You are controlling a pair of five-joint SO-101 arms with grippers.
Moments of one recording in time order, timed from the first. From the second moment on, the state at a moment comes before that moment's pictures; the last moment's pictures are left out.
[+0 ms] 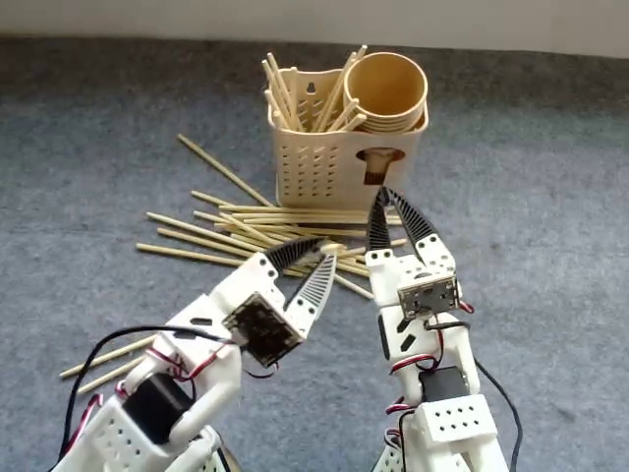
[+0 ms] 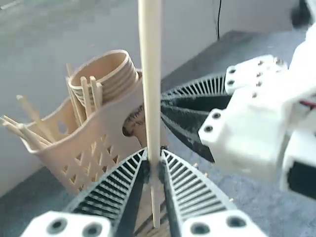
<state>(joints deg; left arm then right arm) 37.4 -85.3 73.0 30.1 -12.2 -15.4 -75.4 96.0 -21.6 16.6</state>
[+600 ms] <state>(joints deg) 29.8 -64.5 53.1 6.5 -10.5 -15.2 -75.4 96.0 -21.6 16.6</state>
